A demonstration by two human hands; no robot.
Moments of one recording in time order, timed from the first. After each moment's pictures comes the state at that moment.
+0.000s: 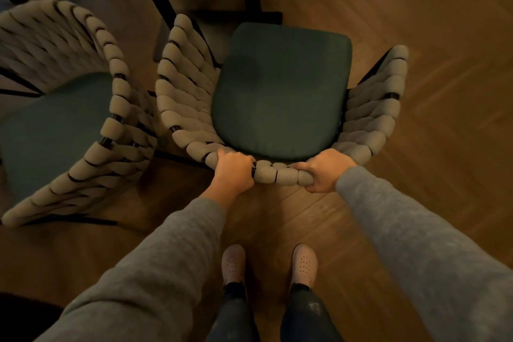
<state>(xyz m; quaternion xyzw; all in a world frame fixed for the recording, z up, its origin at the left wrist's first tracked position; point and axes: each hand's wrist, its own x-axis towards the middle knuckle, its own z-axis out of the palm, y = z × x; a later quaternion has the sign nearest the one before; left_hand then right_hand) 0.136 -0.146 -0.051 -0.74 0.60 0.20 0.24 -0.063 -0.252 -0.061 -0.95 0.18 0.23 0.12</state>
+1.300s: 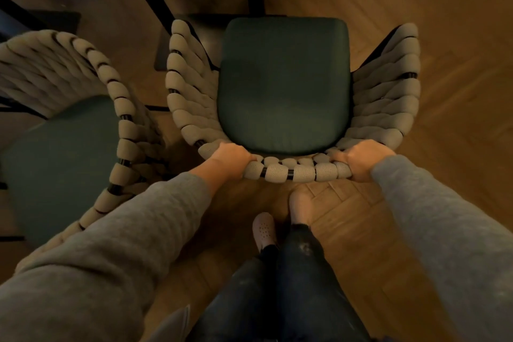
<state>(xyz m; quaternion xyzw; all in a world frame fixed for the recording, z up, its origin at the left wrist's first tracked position) 0.228 -0.255 -0.029 -0.61 0.67 0.27 0.34 -0.043 -0.379 -0.050 -0.91 0.22 0.33 0.07</state>
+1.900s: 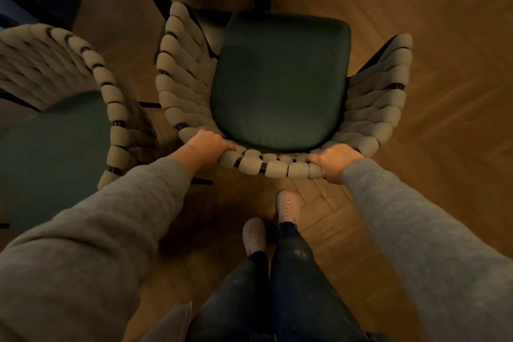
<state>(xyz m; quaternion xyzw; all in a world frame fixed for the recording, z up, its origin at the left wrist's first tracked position) 0.282 -0.296 -0.014 -0.60 0.66 0.27 0.36 0.010 -0.408 -0.045 -0.92 0.20 0.33 0.10</state>
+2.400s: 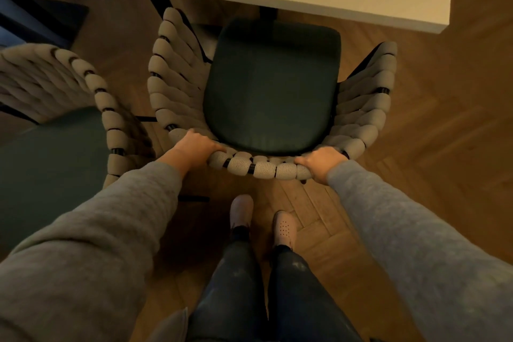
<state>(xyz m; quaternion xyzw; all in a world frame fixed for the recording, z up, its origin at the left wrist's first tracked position) 0.339 -0.340 -0.028 -0.64 0.63 0.26 0.34 0.070 -0.469 -0.050 -0.92 0.18 0.33 0.11</state>
